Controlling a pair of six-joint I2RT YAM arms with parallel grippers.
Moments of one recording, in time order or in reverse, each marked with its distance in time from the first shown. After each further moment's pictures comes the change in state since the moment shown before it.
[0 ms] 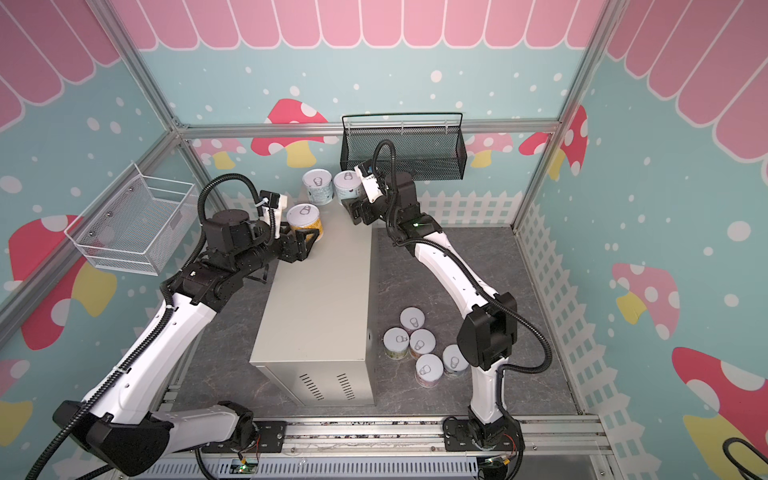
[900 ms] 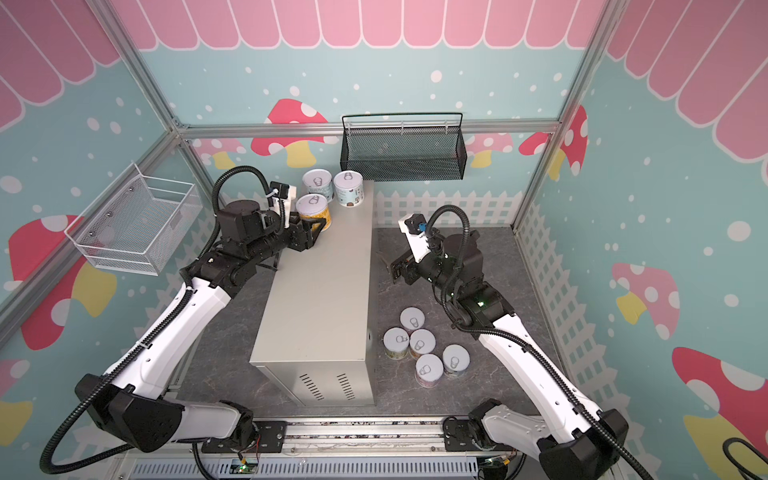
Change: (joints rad) left arm 0.012 0.118 0.042 0.117 0.035 0.010; right arm 0.000 -0.803 -0.803 0.057 -0.020 -0.006
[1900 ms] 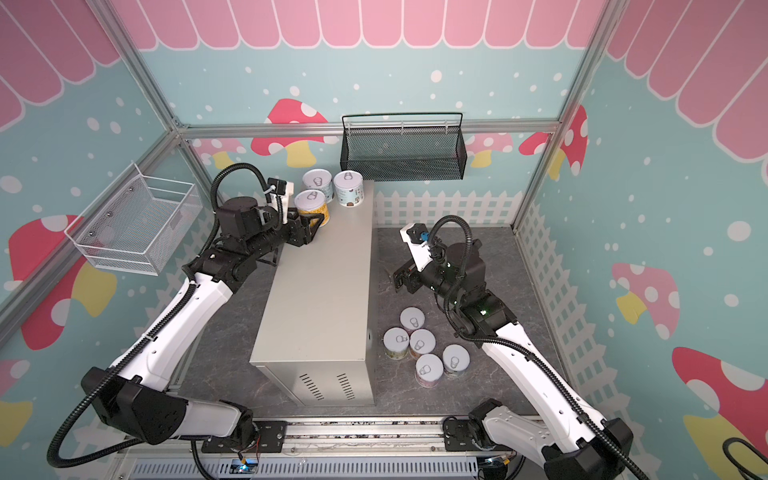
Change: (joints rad) left arm 0.039 0.036 0.010 0.046 0.041 -0.001; right arm 0.000 -0.044 -0.066 0.006 -0.017 0.005
